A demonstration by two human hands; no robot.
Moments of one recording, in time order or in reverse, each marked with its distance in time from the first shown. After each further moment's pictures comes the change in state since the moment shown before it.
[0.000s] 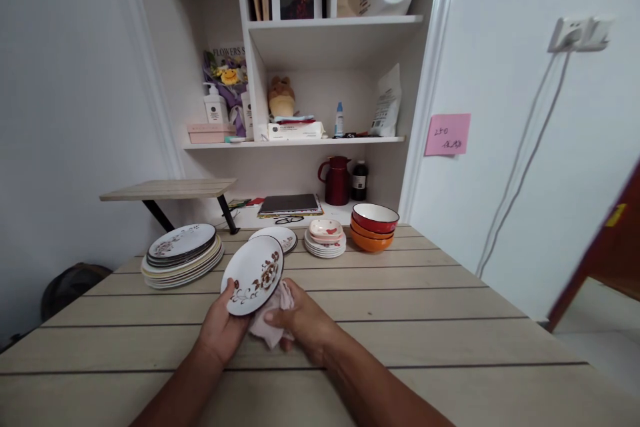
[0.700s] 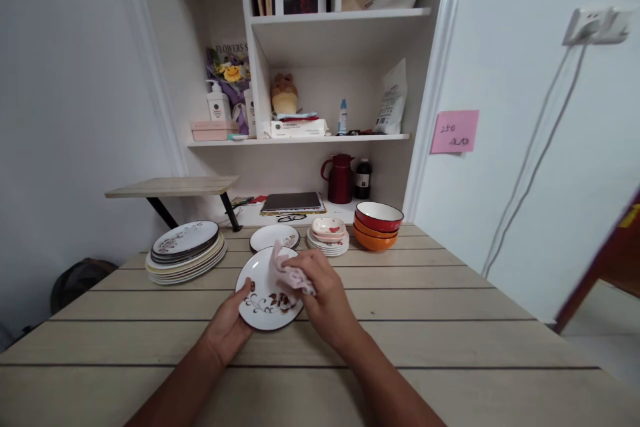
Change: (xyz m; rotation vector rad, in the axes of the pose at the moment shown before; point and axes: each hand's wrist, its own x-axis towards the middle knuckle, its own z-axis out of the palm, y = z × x) left_hand 0.001 -0.006 -0.009 0.173 -0.126 -0.175; right_hand -0.018 -0.046 -0.013 -0.997 0.254 -0.754
